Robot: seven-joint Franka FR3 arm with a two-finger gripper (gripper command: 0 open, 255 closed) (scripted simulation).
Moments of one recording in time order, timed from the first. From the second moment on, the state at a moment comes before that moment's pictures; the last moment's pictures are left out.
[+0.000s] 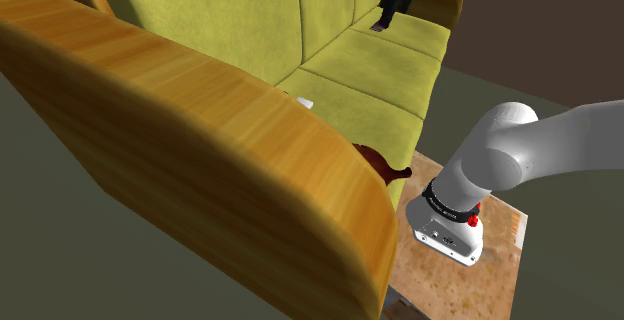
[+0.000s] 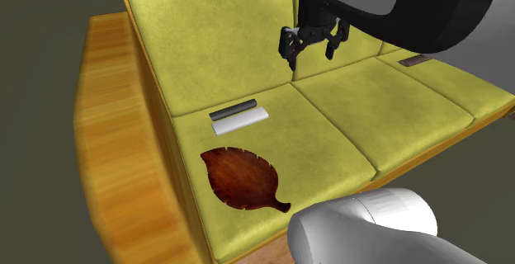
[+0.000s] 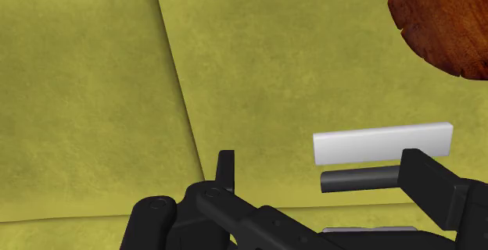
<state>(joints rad) -0.02 -0.83 0.02 -2.32 -0.11 1.65 -0.06</state>
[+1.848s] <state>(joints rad) -0.30 -0.10 0.55 -2.32 0.03 2.21 1.38</state>
